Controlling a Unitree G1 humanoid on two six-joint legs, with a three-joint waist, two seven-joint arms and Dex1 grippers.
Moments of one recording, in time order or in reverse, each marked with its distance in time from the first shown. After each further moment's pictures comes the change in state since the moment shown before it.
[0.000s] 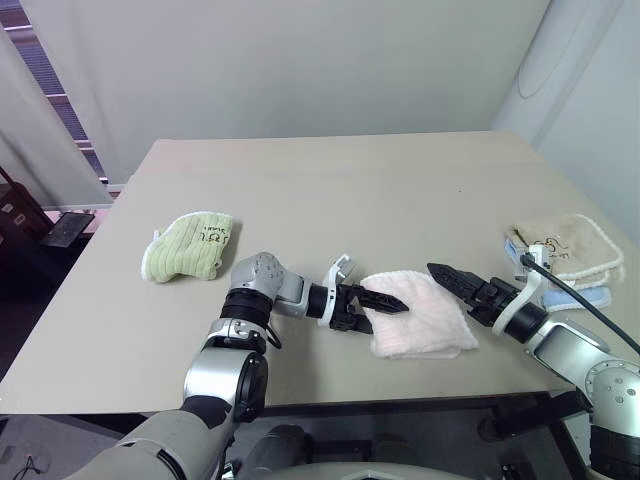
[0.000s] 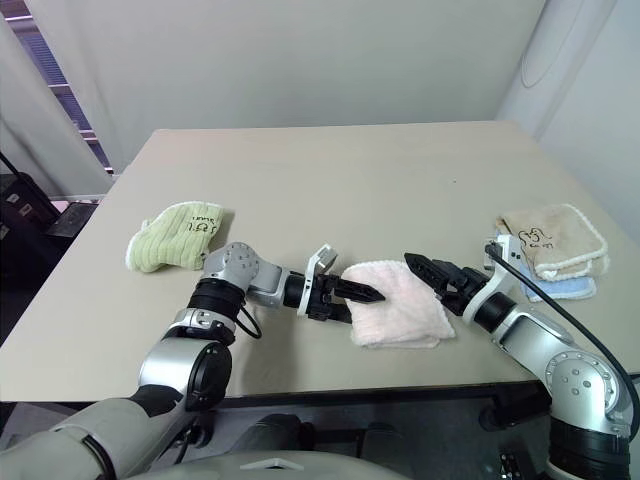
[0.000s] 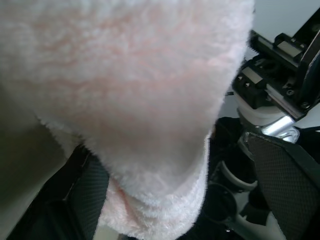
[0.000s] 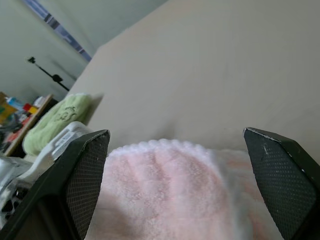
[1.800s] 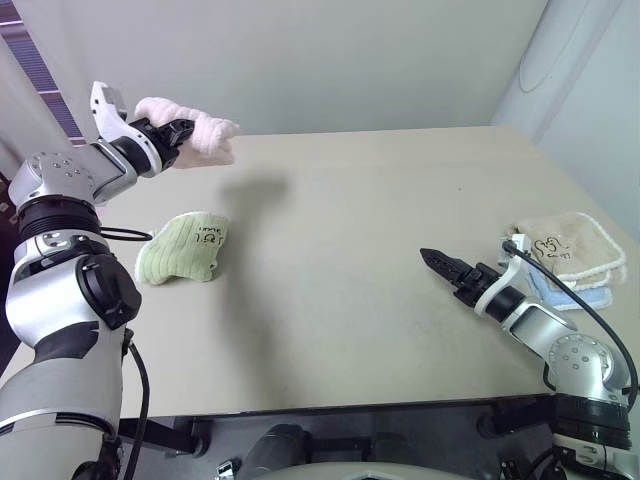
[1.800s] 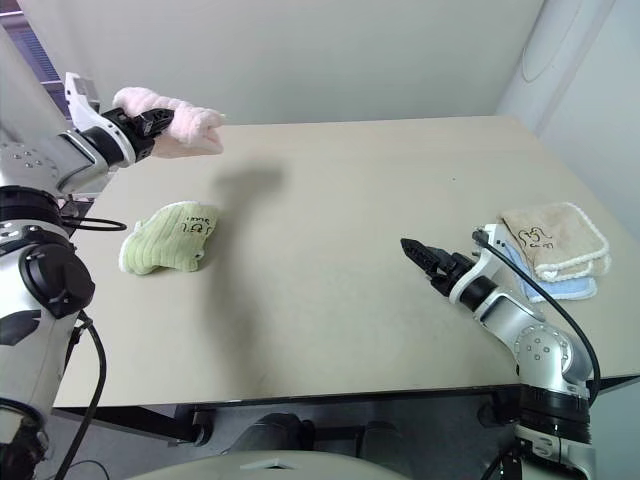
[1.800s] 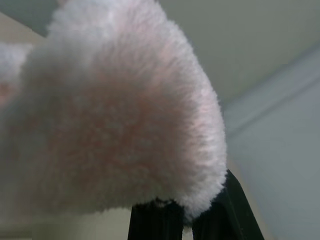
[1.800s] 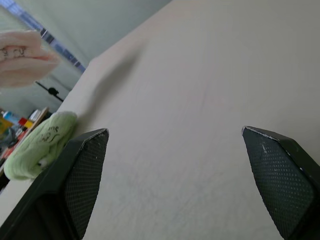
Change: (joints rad) left arm -0.355 0.686 0.428 0.313 0.001 -0.693 0.290; right arm -0.175 0.069 0.083 0.233 -0.198 -0.101 0.147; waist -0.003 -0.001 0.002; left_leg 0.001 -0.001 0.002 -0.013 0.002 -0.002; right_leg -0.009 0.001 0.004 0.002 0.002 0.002
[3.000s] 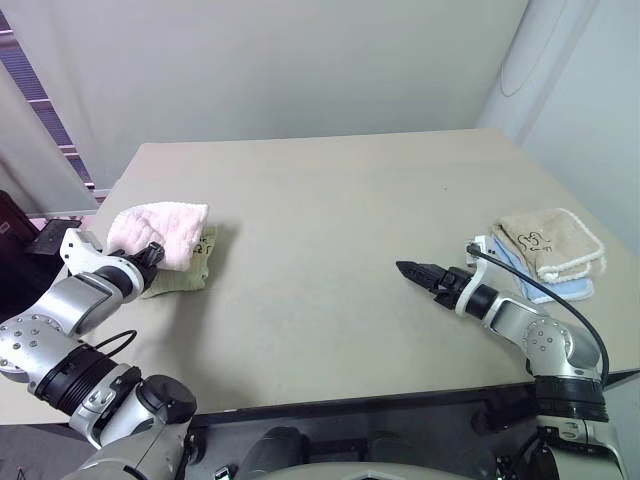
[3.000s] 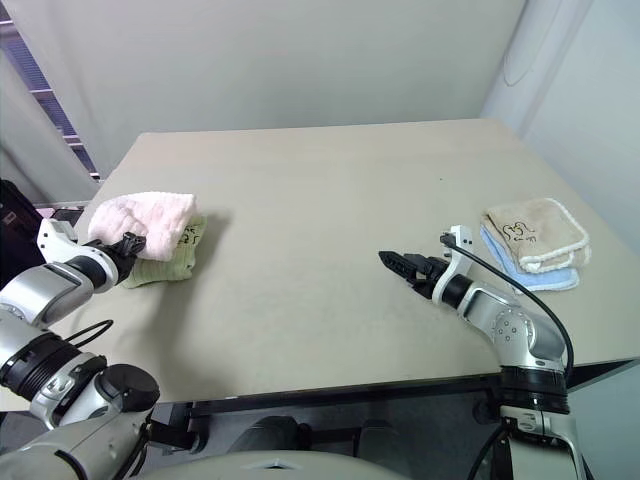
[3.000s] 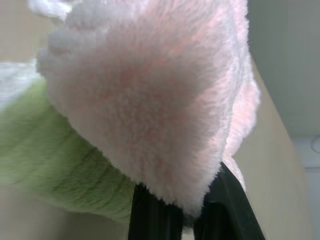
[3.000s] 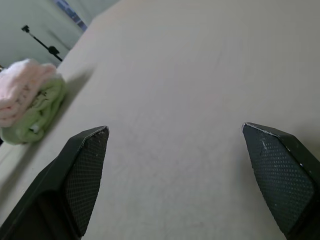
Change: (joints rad) left arm 0.609 -0.366 0.587 -1.039 -0.417 0.612 0.833; right arm -0.082 0.005 0.103 0.151 -0.198 0.007 0.168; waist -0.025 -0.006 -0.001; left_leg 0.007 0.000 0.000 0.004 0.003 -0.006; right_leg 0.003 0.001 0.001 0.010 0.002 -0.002
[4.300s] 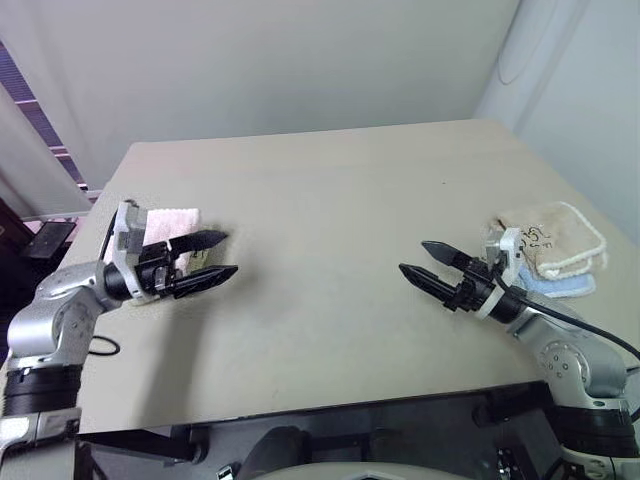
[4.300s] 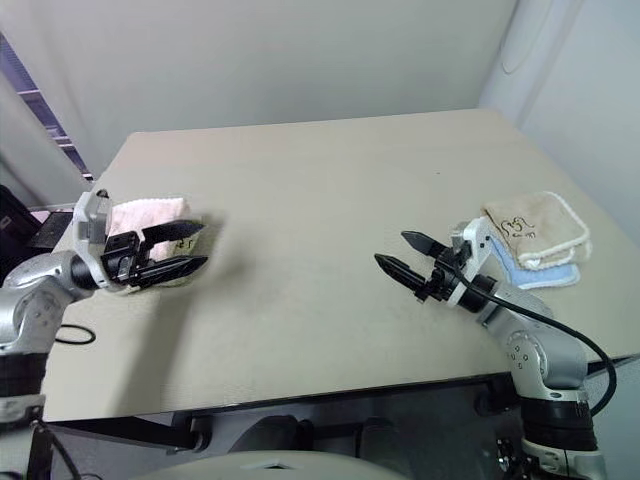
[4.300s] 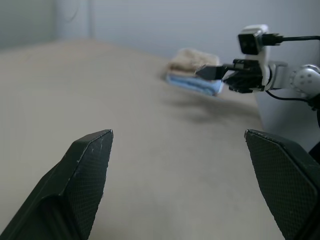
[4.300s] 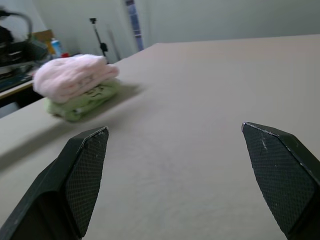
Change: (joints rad) left arm 0.249 0.432 -0.915 0.155 0.318 -1.095 -1.805; right arm 0.177 -0.078 0.020 -0.297 -0.095 -0.342 0.326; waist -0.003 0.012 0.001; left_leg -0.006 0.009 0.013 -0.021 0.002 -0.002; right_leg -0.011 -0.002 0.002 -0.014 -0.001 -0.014
